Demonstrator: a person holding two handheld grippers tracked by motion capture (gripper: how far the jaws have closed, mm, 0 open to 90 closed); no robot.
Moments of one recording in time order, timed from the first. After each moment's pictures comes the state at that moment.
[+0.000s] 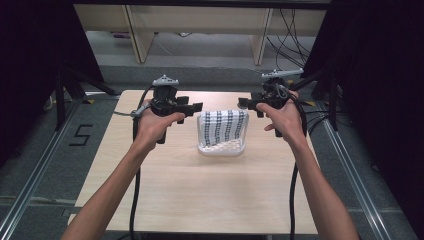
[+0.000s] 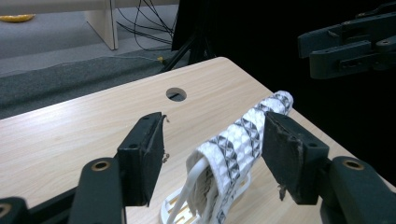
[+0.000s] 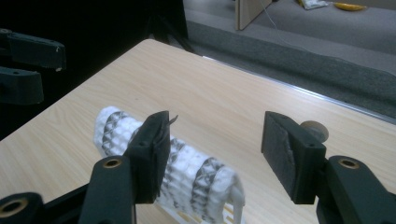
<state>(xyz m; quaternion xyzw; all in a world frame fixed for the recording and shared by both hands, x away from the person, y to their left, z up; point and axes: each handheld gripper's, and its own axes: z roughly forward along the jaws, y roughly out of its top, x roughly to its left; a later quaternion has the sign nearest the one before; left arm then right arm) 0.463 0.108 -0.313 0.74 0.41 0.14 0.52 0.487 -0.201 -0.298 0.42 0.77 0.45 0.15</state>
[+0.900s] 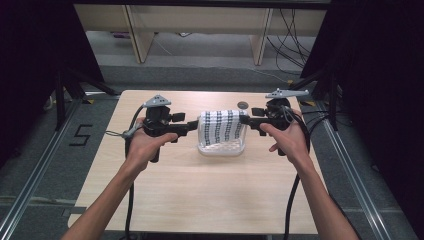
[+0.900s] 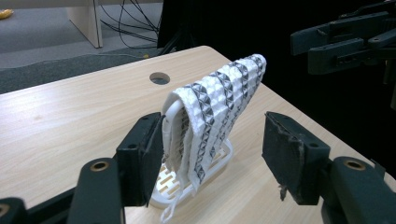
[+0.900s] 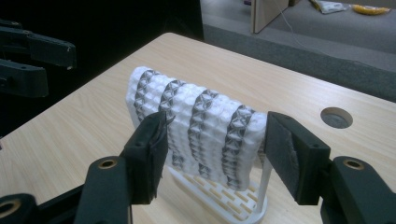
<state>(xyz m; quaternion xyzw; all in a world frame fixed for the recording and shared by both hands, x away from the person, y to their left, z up) 0.424 0.122 -0.338 0.74 0.39 0.12 0.53 0.446 -0.209 -0.323 0.40 0.77 0.47 0.13</state>
